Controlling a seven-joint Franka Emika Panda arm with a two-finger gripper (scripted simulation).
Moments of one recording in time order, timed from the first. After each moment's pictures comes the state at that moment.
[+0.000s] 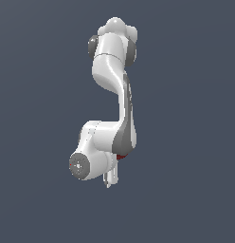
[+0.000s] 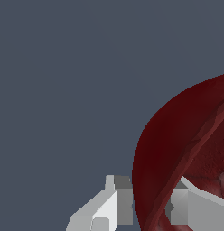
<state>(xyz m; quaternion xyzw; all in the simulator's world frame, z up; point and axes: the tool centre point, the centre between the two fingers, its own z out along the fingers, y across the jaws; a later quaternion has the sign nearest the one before) 0.070 -0.005 0.037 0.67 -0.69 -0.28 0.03</state>
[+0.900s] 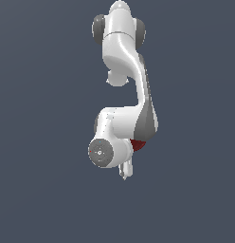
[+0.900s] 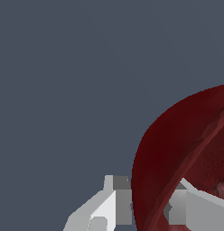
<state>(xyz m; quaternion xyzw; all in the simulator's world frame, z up) 0.052 0.055 0.083 0.67 -0.69 -0.28 0.04</state>
